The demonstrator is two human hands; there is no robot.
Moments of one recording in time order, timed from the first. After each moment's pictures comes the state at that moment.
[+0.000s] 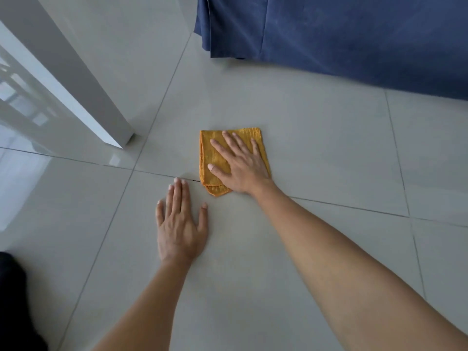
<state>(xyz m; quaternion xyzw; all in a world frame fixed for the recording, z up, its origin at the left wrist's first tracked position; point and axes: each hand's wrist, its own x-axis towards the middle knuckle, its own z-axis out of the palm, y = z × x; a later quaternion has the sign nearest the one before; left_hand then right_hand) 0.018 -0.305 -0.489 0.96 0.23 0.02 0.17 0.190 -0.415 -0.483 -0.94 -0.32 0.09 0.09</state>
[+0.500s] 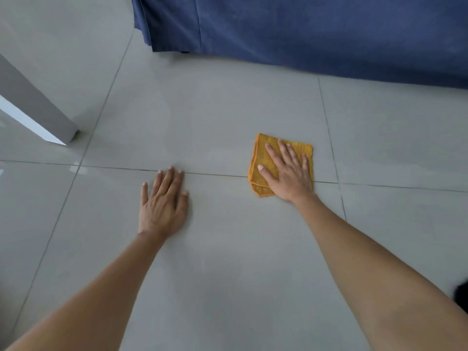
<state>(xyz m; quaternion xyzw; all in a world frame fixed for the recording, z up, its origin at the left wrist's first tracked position) 0.034 -0.350 -0.479 0.98 0.10 -0.04 0.18 0.151 -0.633 -0.479 -0.99 -0.09 0.08 0.08</state>
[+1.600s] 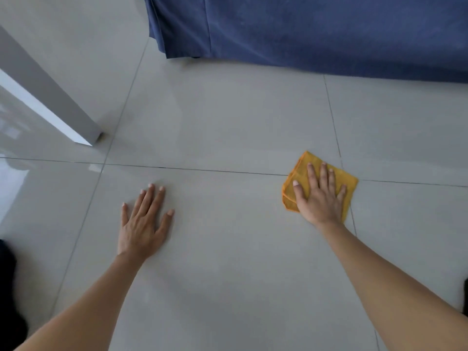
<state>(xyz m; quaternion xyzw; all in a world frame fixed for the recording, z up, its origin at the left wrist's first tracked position) -0.031 -0.292 -0.476 0.98 0.12 -0.06 0.13 0.086 -0.671 -0.479 -0.99 0.07 0.07 0.08</state>
